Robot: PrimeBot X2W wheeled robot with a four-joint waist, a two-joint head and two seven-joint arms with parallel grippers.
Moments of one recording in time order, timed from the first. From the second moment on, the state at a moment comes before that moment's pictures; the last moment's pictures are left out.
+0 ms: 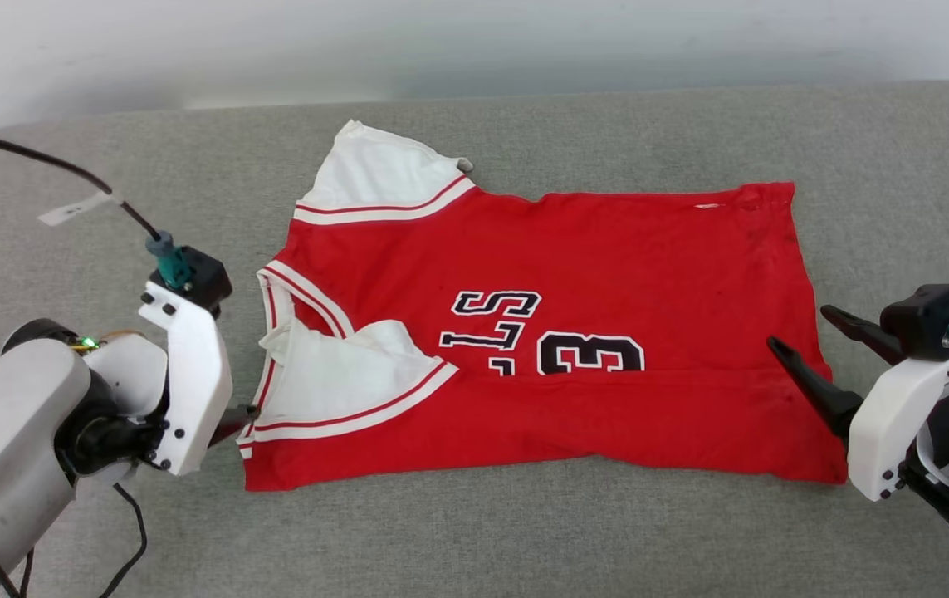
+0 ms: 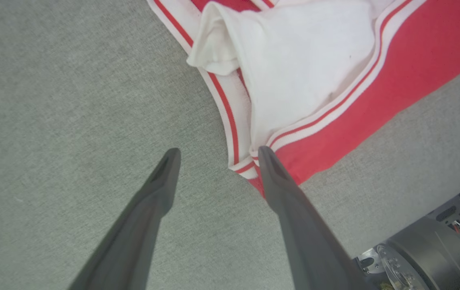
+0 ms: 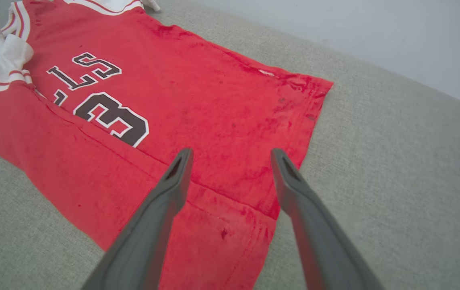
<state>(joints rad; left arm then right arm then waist) -0.81 0.81 -0.98 0.30 -1.05 -0.13 0.72 -0.42 -0.65 0.52 0.23 0.60 0.13 0.15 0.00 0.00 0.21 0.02</state>
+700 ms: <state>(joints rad) -0.76 0.79 -1.06 0.36 -1.04 -0.11 0.79 -0.51 -0.63 0.57 0.26 0.61 0.13 0.17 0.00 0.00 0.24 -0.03</state>
